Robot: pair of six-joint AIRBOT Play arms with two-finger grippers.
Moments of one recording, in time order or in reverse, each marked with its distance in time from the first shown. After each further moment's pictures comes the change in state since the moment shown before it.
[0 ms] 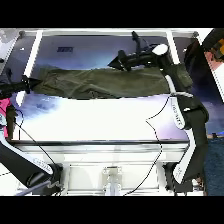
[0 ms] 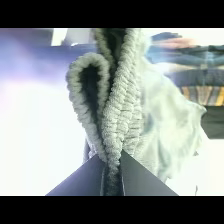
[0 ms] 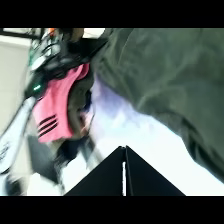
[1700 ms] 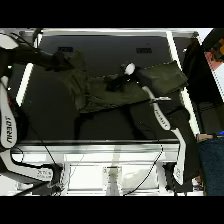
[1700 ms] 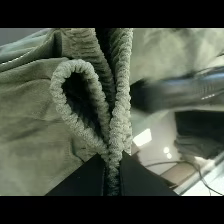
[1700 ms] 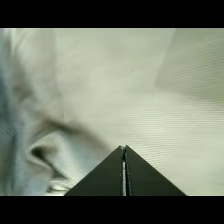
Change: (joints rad) left arm -0.632 0.494 0.000 0.486 0.034 -0.410; right arm 0.088 -0.094 -0.047 -0.548 0.001 0.521
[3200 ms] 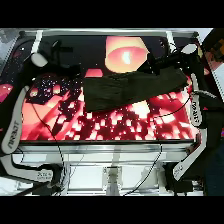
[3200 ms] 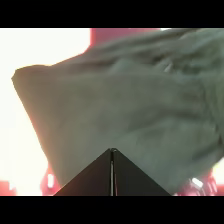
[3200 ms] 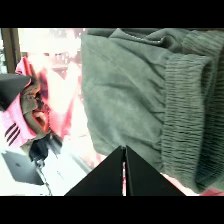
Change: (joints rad) left arm -0.052 0.060 -0.332 0.076 0.343 0.056; right arm -0.389 0.170 -0.056 0.391 0.253 -0.423
